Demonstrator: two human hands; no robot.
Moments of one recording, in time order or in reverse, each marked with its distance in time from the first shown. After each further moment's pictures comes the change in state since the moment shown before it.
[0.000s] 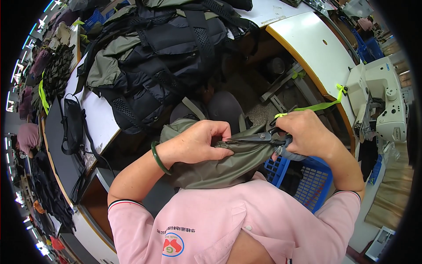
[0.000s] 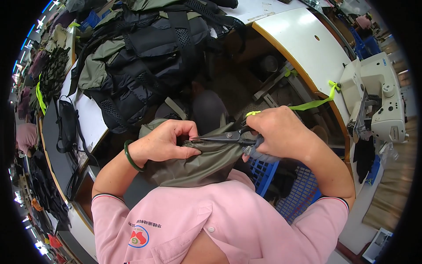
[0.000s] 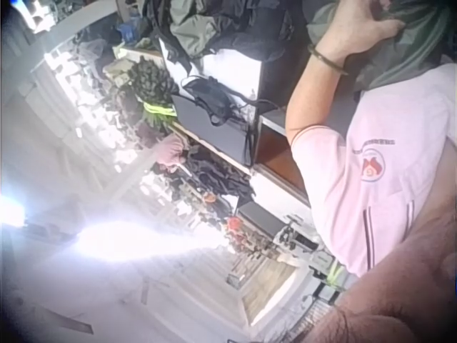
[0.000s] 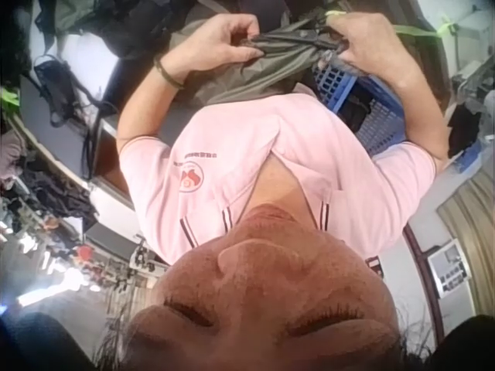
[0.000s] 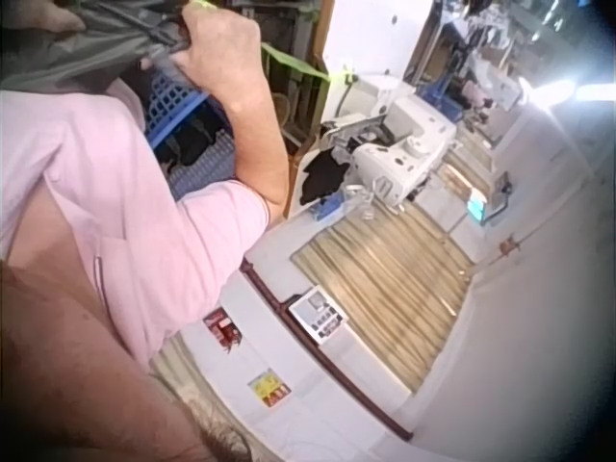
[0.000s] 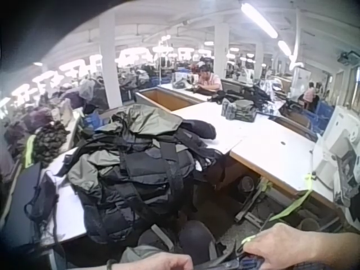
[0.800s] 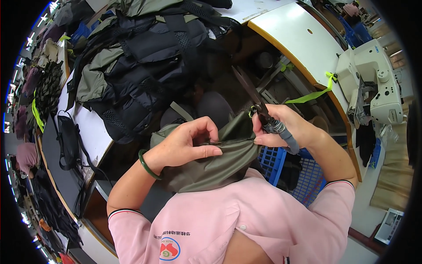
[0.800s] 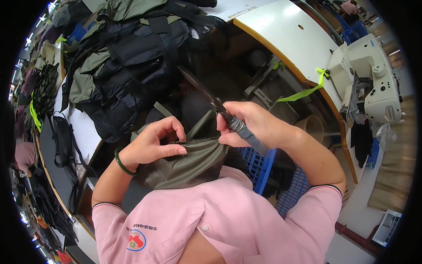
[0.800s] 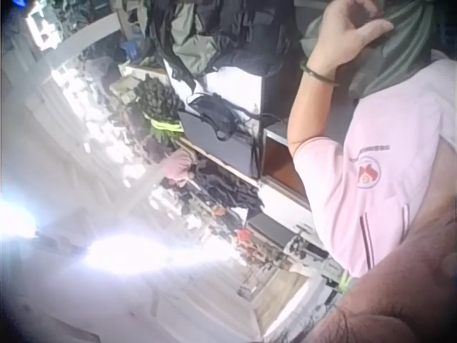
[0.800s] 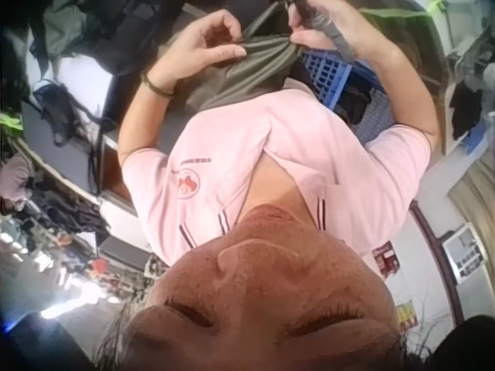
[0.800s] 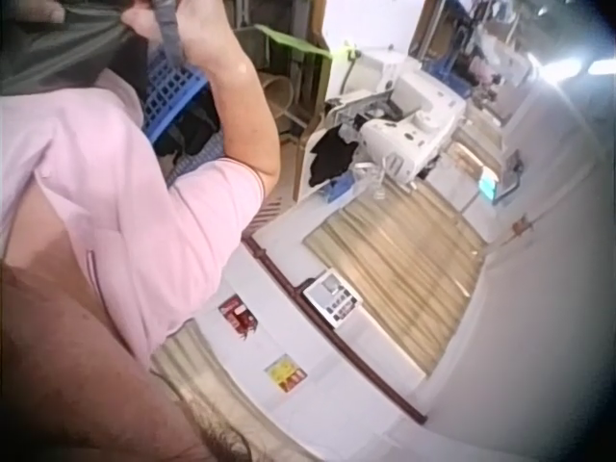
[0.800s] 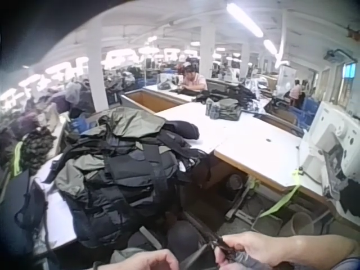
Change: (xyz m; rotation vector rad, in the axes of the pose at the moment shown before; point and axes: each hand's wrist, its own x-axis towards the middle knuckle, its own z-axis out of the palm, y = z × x) left_hand -0.003 0.003 0.000 -0.156 0.061 0.061; right_hand 0.007 -0.013 -0.001 1.124 -0.076 0.286
